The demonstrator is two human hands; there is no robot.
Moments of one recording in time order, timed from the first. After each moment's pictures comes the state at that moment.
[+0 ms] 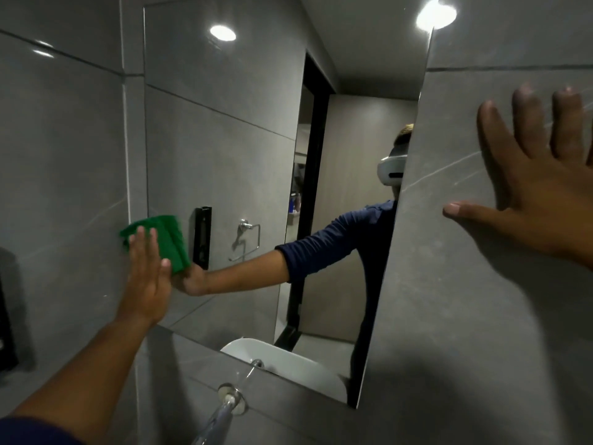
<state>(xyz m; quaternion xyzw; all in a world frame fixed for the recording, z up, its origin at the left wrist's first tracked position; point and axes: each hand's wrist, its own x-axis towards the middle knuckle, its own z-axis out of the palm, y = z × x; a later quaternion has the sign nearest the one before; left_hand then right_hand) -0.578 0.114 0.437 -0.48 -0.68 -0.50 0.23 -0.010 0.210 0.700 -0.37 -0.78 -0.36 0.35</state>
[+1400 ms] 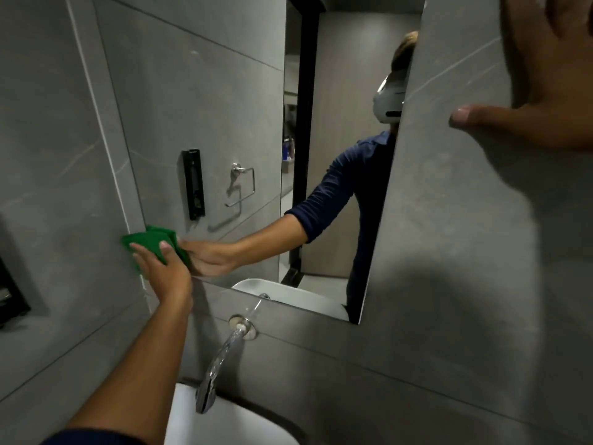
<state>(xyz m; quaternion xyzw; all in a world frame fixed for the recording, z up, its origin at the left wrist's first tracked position) -0.511 0.132 0.368 -0.14 -0.70 -0.70 -0.01 -0.010 0.244 0.707 -0.37 -0.78 -0.35 0.36</state>
